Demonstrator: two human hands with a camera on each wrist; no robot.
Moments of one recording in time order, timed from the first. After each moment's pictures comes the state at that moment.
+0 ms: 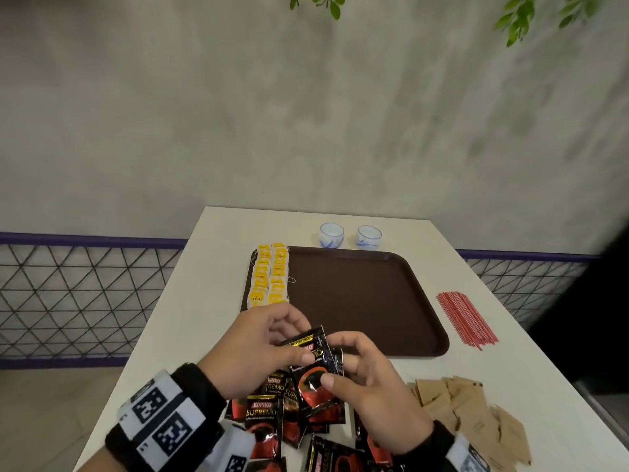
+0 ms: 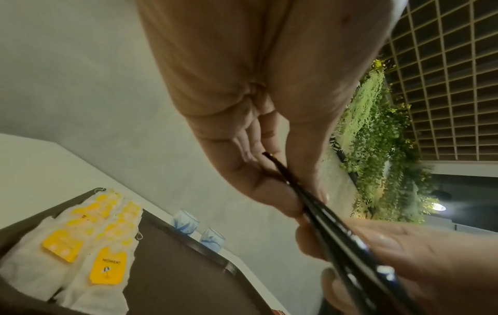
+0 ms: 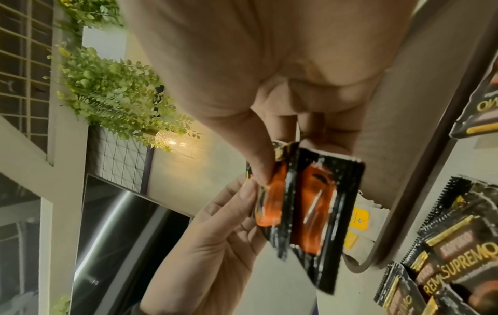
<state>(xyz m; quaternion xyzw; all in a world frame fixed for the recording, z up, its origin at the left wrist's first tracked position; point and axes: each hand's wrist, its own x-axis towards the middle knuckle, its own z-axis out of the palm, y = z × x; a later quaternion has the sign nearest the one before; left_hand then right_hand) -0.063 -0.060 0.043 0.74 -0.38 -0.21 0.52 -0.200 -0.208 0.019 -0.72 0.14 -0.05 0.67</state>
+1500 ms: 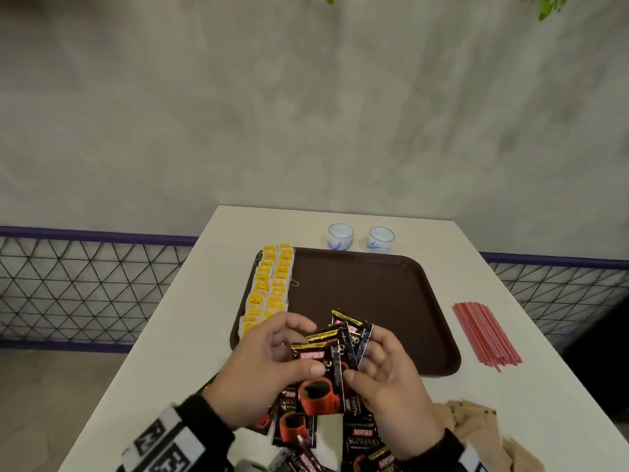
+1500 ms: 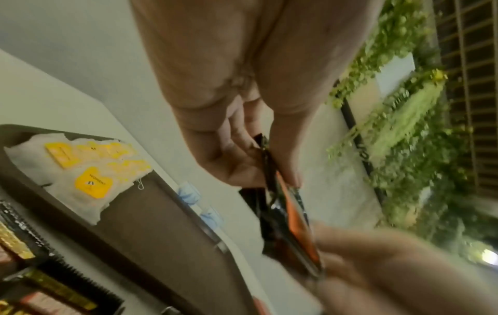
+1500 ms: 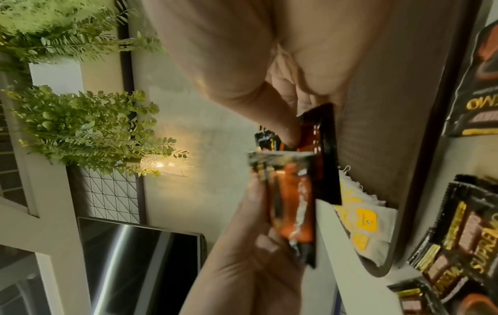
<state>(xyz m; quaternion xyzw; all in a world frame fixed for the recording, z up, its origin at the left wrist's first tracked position) -0.092 -0.097 0.038 0.70 -0.24 -0.25 0.63 -0.192 -0.261 0.005 -0.65 0.15 -0.12 0.73</state>
